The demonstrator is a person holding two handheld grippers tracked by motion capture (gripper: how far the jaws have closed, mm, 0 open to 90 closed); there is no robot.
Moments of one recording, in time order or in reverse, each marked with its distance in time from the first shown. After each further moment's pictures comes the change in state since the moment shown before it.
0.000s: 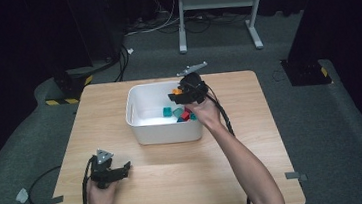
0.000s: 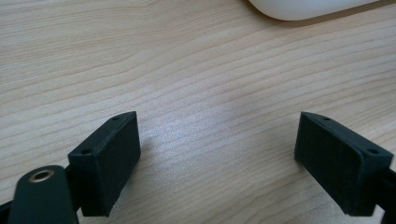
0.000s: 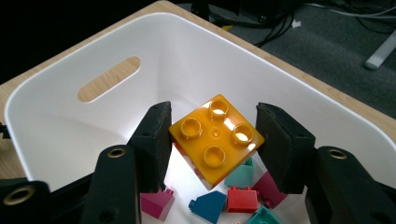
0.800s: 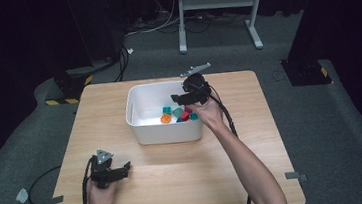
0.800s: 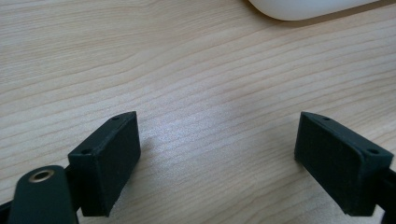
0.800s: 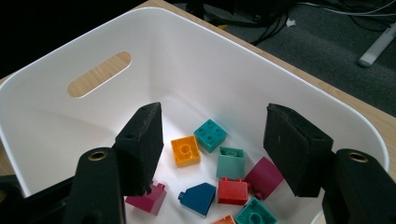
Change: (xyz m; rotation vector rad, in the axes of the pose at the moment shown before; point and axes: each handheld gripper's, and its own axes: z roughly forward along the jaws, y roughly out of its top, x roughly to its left) left arm 0.000 0.000 0.000 0.002 0.000 0.003; right arm -0.007 -0.008 -0.006 -0.010 -0.015 0.006
